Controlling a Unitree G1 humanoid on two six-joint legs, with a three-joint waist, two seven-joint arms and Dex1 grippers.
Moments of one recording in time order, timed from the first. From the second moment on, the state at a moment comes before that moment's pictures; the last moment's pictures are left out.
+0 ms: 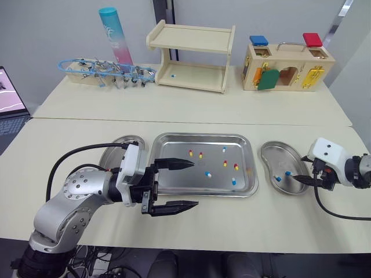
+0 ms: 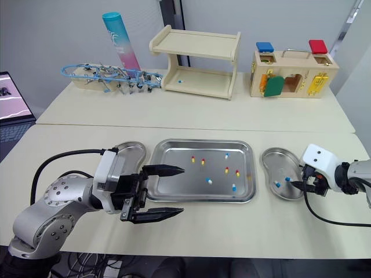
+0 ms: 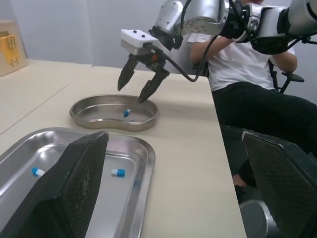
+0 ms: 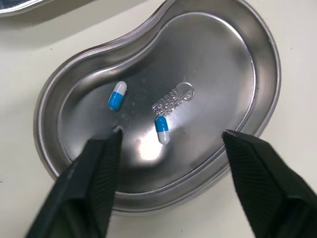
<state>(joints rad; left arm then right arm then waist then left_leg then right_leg) -0.16 0.73 0.06 -0.55 -0.77 0.47 -1.09 -0.20 -1.12 -0.09 -0.17 0.14 0.55 1.06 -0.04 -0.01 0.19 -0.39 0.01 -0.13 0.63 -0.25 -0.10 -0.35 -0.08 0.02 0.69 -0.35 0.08</state>
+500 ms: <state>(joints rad) 0.17 0.90 0.67 -0.09 -0.62 0.48 -0.91 -0.06 -1.11 -0.33 0.08 0.23 0.11 1.19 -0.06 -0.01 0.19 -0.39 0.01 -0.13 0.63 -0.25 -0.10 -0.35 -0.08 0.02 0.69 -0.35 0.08</state>
